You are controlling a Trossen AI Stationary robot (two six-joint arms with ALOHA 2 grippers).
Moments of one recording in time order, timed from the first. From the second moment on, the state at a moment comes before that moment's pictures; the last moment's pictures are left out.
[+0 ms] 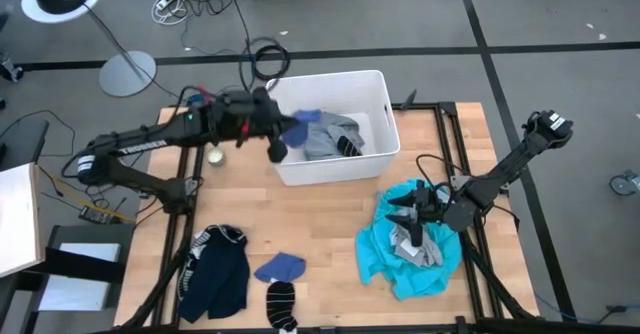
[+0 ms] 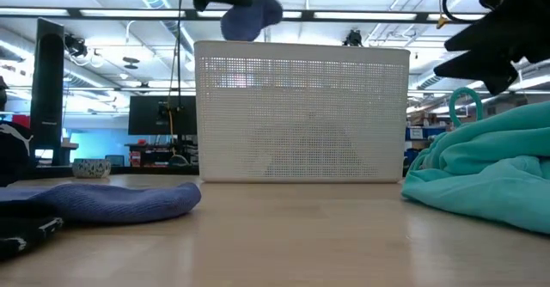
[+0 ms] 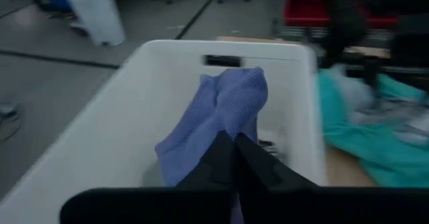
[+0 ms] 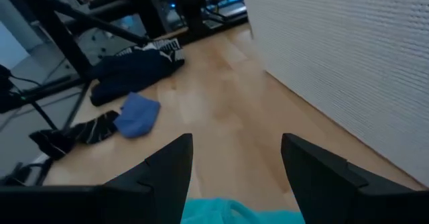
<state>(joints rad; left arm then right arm) 0.26 1.22 1.25 -0.40 -0.13 0.05 0.69 0.87 0.26 0.23 0.83 0.60</state>
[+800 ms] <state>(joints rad) 0.05 1.10 1.23 -0.67 -0.15 -0.13 0.69 0.87 0.26 0.24 0.81 0.58</state>
